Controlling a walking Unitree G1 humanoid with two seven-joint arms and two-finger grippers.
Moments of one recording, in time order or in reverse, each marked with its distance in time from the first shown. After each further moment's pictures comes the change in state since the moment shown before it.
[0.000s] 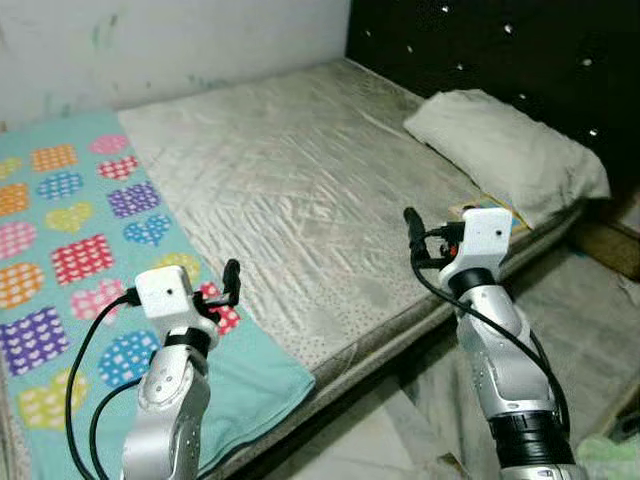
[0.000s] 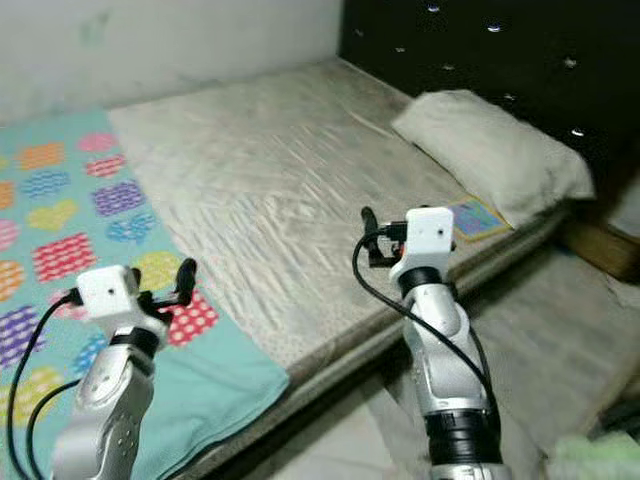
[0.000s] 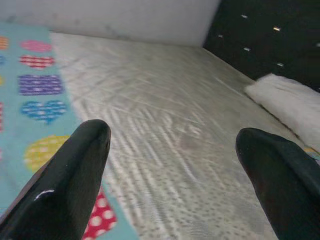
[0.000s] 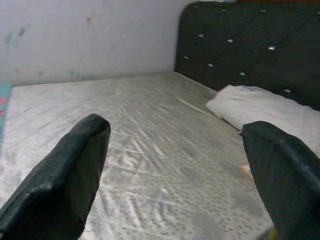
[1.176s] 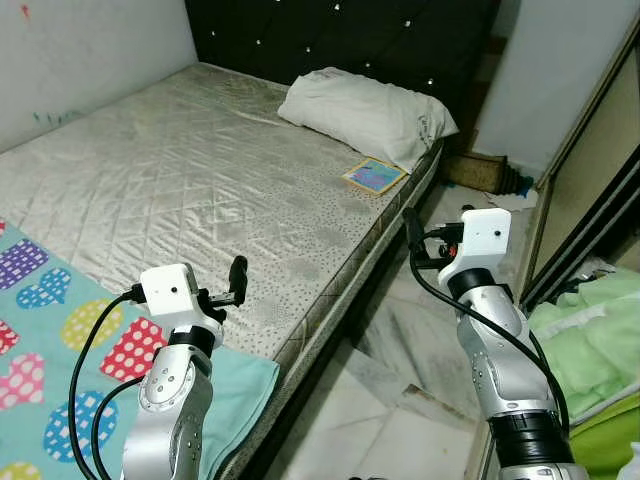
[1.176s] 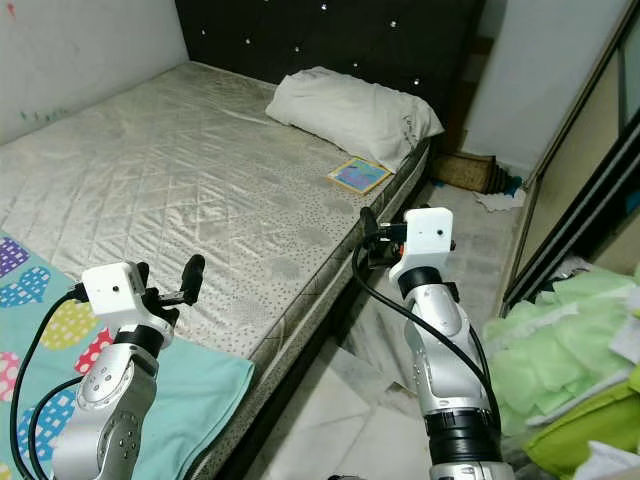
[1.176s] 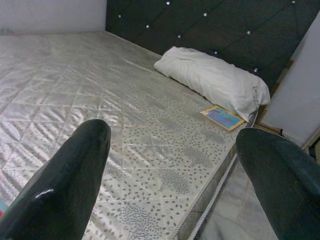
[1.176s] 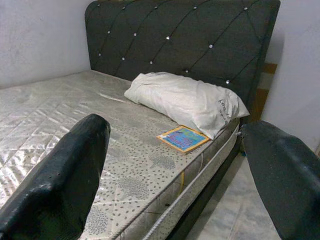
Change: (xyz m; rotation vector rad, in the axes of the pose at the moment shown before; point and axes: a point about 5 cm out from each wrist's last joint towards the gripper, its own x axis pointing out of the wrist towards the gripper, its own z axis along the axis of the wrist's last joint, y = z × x) left arm -0.002 -0.003 0.002 -0.006 -0.011 -0.027; right arm 0.001 0.002 -0.001 -0.006 -0.008 0.026
